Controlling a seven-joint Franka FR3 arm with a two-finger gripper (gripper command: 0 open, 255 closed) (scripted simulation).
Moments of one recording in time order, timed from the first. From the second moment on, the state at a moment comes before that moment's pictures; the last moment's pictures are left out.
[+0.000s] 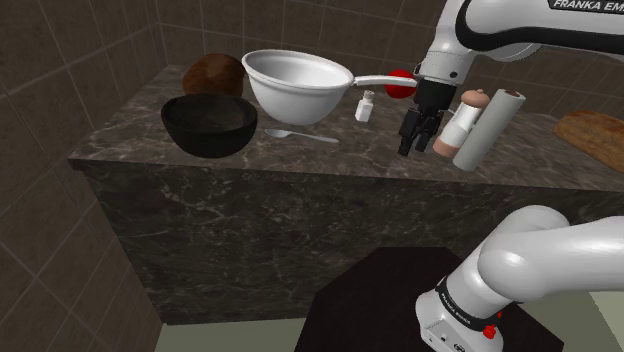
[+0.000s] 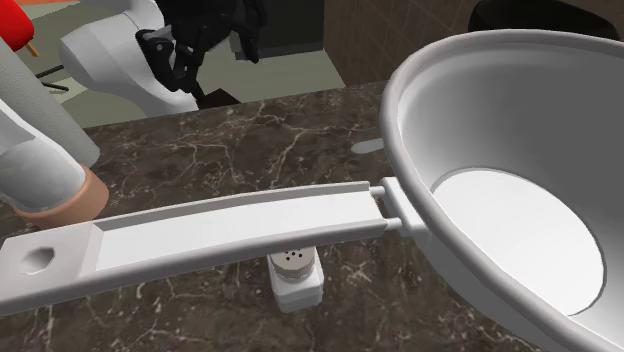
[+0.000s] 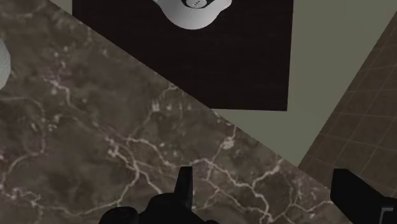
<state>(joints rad) 0.00 -0.74 -0.07 -2.45 0.12 1.53 -0.11</state>
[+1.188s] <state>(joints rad) 0.24 -0.38 -0.04 -2.24 0.00 2.00 -0.71</state>
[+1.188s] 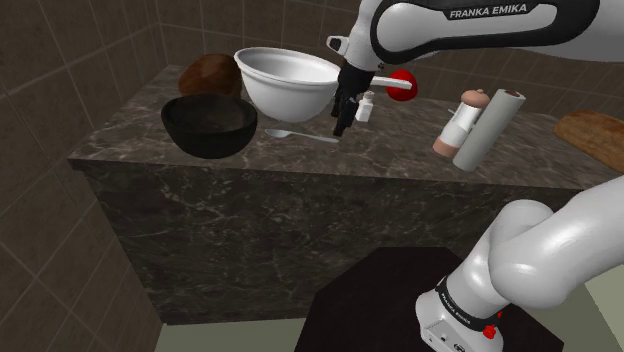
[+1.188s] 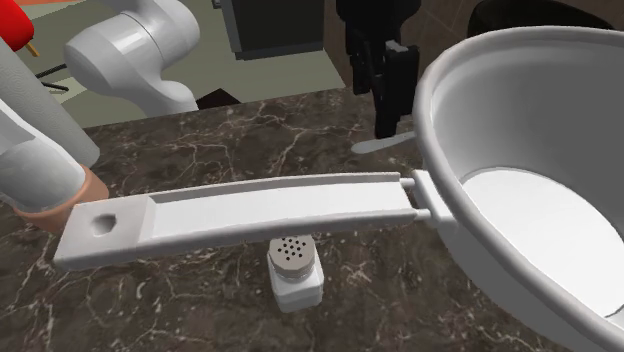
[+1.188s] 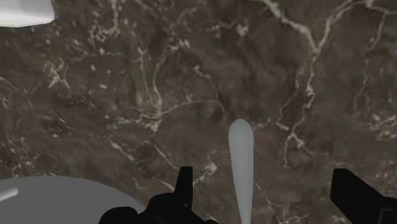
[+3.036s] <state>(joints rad) 0.27 -0.30 -0.03 -2.28 -0.01 2.16 -0.78</state>
